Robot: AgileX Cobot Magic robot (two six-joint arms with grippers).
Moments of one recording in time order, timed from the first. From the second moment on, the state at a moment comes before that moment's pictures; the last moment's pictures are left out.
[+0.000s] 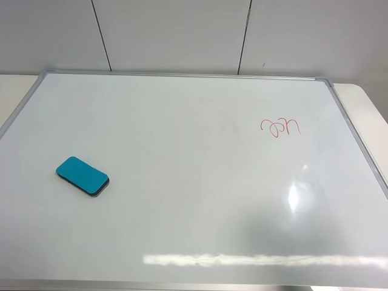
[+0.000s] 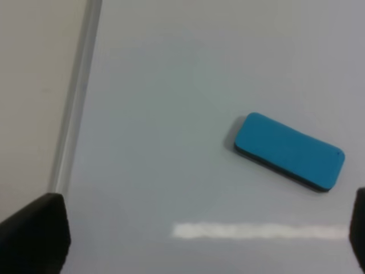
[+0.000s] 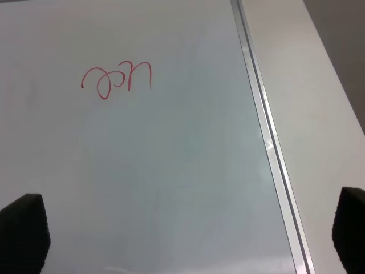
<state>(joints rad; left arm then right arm) 0.00 0.23 -0.53 0.02 0.95 -0.04 -0.09 0.00 -0.50 0.08 1.06 -0.04</state>
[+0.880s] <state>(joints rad) 0.00 0.29 -0.54 -0.07 0.94 -0.03 -0.09 0.00 -0.50 0.08 1.06 -0.04</state>
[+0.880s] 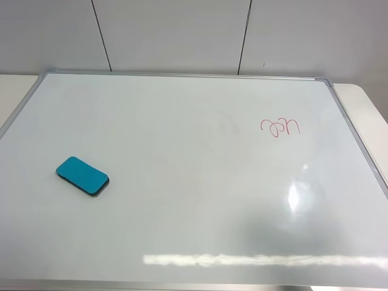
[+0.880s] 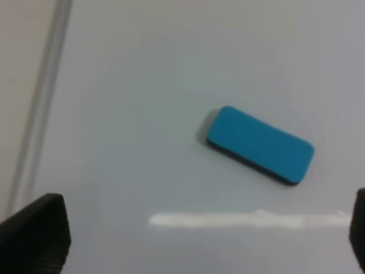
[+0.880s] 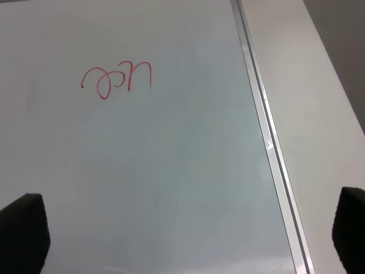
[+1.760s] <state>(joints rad) -0.12 1.04 -0.62 -0.19 0.74 -0.09 -0.09 0.00 -0.50 0.08 1.06 -0.04</state>
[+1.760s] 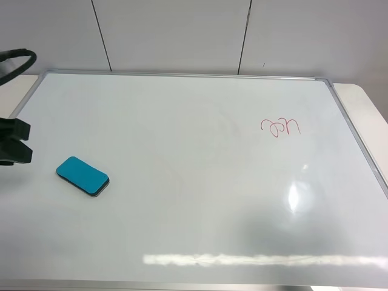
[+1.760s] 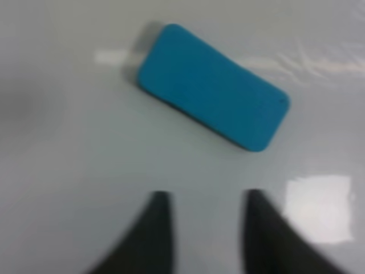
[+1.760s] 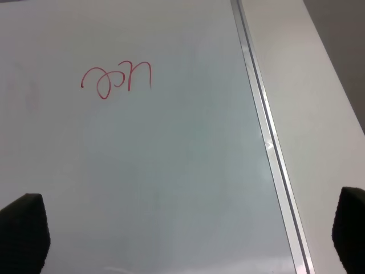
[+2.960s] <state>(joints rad) -0.07 1.50 -0.56 -0.43 0.27 -0.44 -0.09 0.00 -0.50 0.08 1.06 -0.04</state>
